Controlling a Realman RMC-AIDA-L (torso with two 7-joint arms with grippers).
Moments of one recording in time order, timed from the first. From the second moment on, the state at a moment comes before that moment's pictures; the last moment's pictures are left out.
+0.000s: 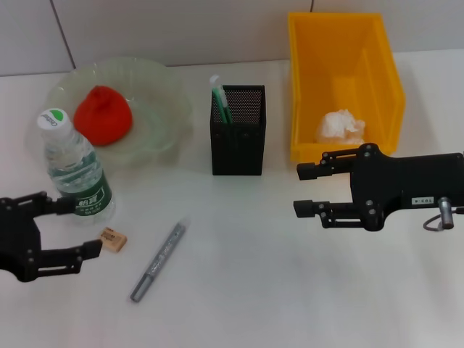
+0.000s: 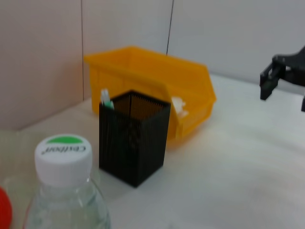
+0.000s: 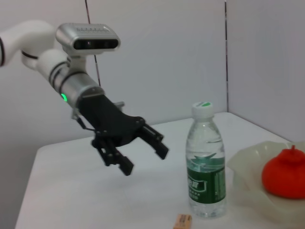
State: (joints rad) left arm -0.19 -2.06 0.95 1.18 1.89 1.62 -1.52; right arm 0.40 2.08 -0.87 -0.96 -1.87 -1.71 1.38
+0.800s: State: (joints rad) left arm -0.28 -2.07 1.11 1.40 2.23 1.59 -2.18; right arm 0.41 2.08 -0.87 -0.92 -1.87 -1.69 1.35
